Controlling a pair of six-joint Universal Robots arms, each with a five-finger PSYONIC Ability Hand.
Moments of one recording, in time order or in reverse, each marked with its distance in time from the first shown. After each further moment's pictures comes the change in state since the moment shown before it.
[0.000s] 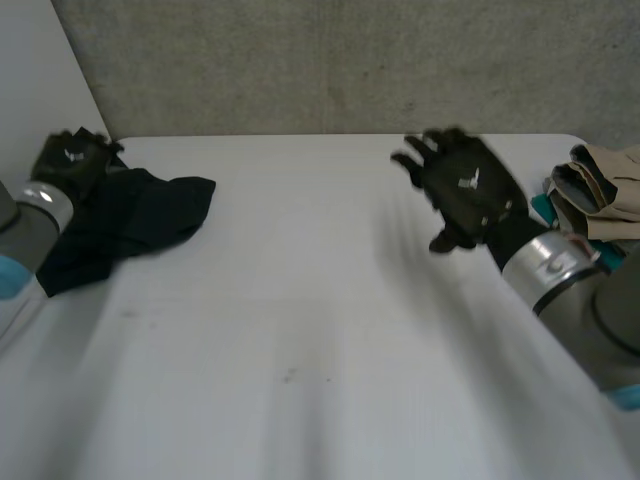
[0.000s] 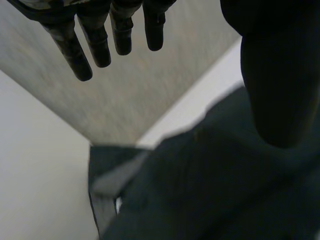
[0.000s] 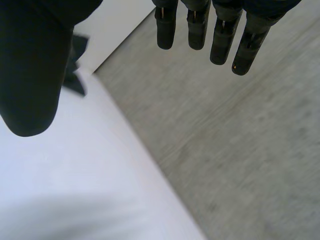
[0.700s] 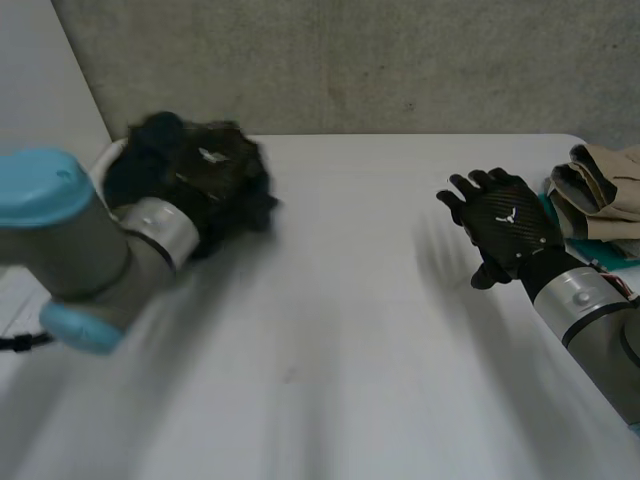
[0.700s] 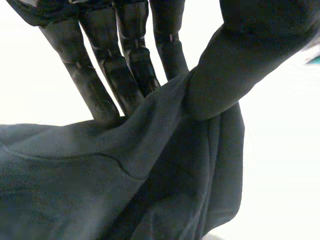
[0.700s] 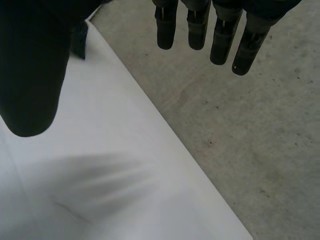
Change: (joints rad) left arm -0.414 0.266 -0.307 0.183 0.036 -0.271; right arm -0.103 -0.035 0.132 0.031 0.050 -0.085; left_hand 0.918 0.996 0.984 0.991 0.928; right_hand 0.000 0.000 0.000 0.000 0.000
